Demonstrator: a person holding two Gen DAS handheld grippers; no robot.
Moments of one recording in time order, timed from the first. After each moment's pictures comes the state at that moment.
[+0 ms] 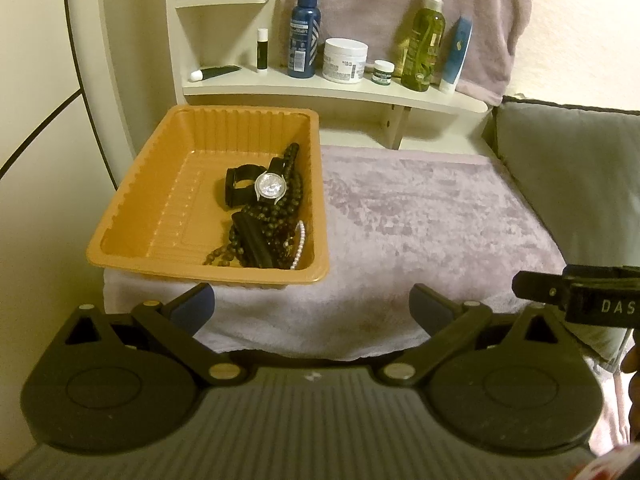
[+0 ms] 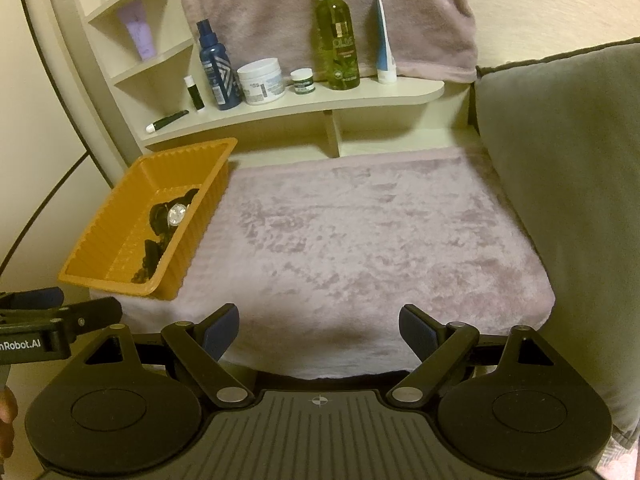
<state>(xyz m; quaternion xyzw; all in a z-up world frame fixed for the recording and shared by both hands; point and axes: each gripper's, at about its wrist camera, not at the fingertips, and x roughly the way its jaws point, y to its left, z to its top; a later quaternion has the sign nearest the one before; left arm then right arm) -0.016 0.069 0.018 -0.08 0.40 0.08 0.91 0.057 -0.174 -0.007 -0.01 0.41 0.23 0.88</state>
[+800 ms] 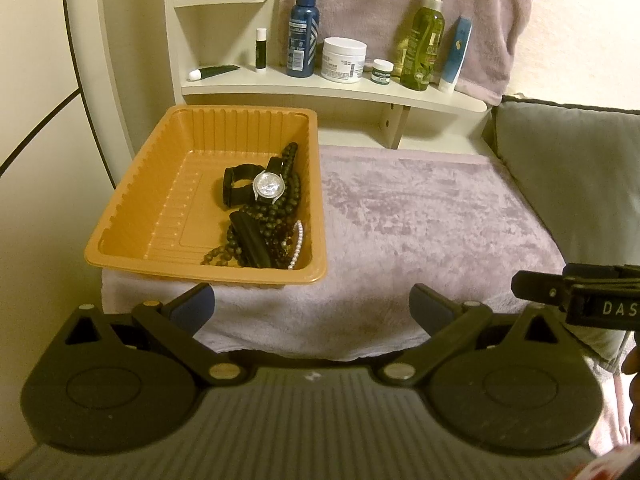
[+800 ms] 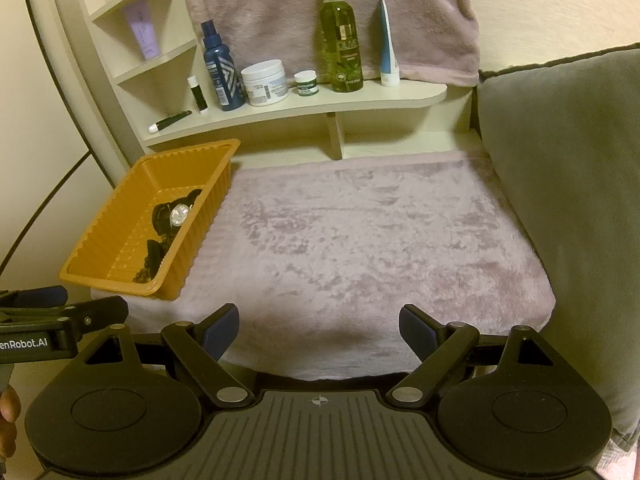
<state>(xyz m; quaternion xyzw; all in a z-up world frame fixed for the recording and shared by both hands) -0.016 0.068 0.017 -0.08 0.40 0.08 0.91 0.056 -0.174 -0.006 -0.01 0.40 0.23 0.89</state>
